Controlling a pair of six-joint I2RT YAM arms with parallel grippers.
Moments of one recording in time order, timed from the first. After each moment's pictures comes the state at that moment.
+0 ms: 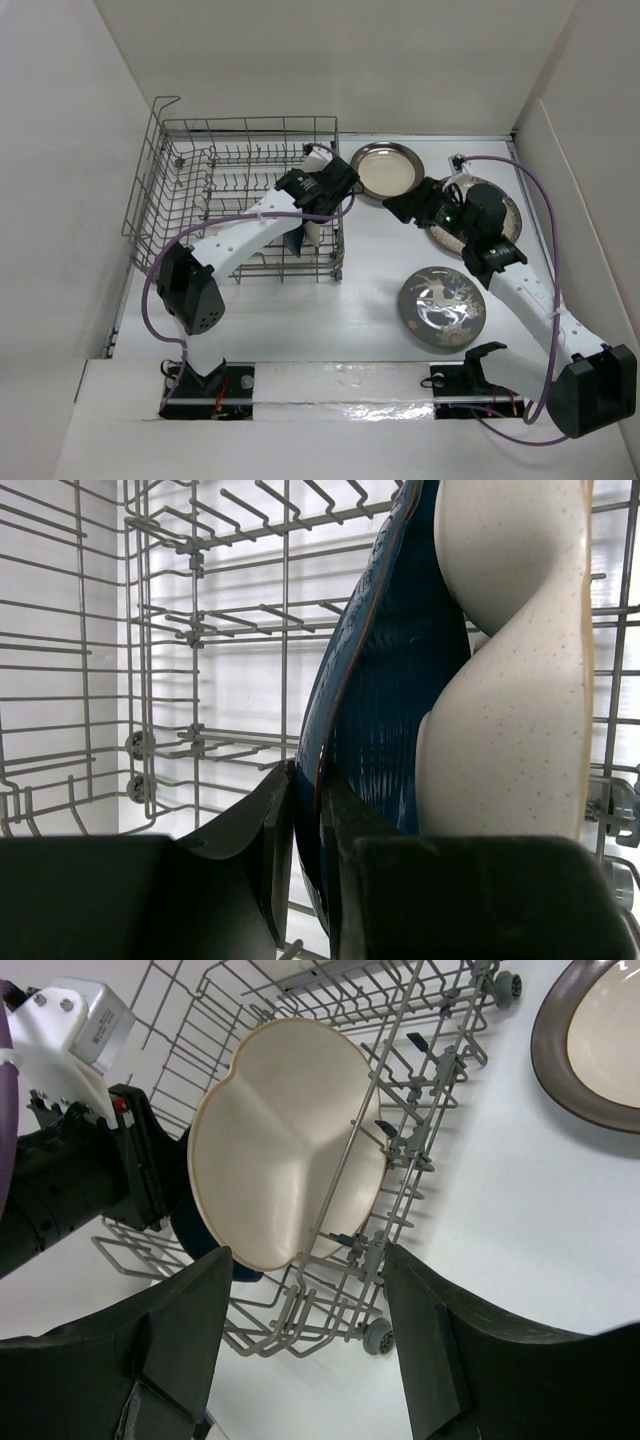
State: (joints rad) left arm -0.80 1.77 1.71 -1.08 -0.86 -0.44; right arm 0.30 1.06 0.80 0.13 -0.40 0.67
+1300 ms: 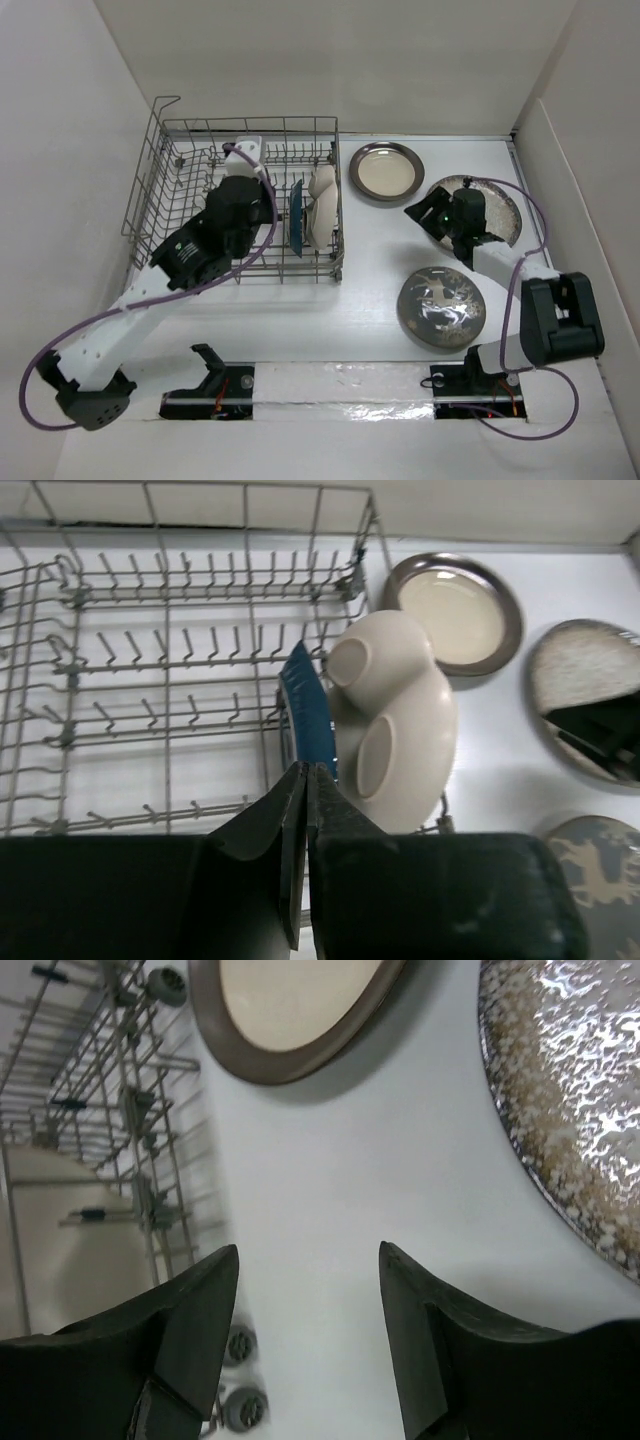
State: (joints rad) left arm -0.81 1.11 1.36 -0.62 -0.61 -0.36; right arm 0.14 1.36 0.68 0.19 -0.16 0.79
